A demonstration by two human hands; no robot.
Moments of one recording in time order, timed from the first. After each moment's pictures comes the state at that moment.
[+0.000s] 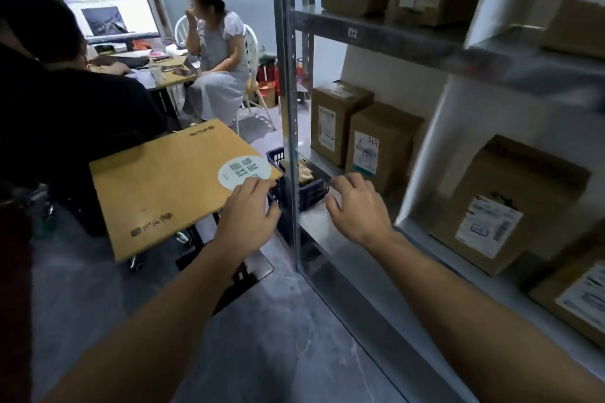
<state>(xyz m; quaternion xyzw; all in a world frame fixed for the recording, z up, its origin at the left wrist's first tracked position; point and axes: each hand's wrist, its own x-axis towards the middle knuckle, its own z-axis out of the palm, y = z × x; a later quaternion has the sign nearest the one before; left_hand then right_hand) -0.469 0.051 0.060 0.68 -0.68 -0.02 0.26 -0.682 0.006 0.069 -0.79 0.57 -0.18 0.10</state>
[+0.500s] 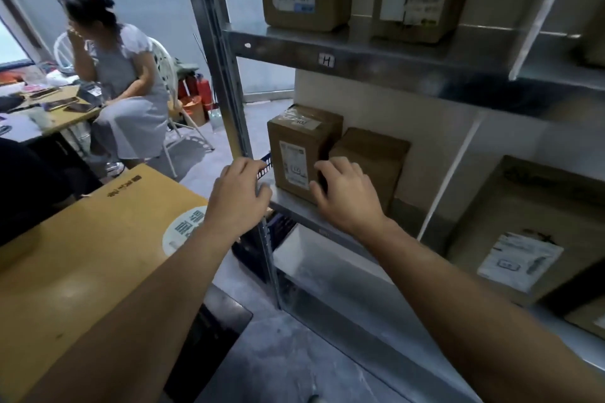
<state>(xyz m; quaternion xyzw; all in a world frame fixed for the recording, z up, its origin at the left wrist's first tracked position) -0.443 -0.180 0.087 0.59 -0.77 -0.04 0.27 -0.648 -0.147 0.094 -0.73 0.65 -0.21 0.04</state>
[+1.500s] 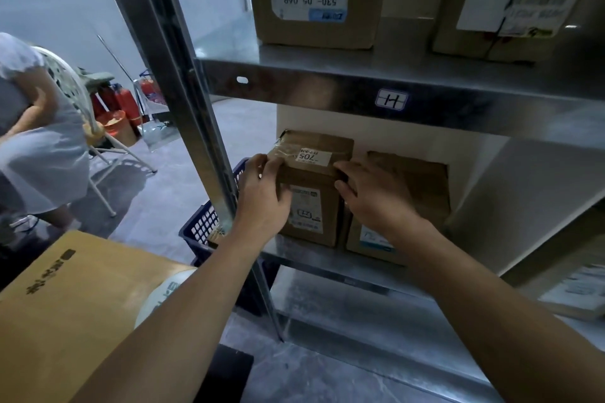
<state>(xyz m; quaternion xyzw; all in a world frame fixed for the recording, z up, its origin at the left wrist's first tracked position) -0.462 -0.357 0.062 0.48 -0.80 -0.15 0.32 -0.652 -0.275 0.090 -0.62 0.77 -0.15 0.04</state>
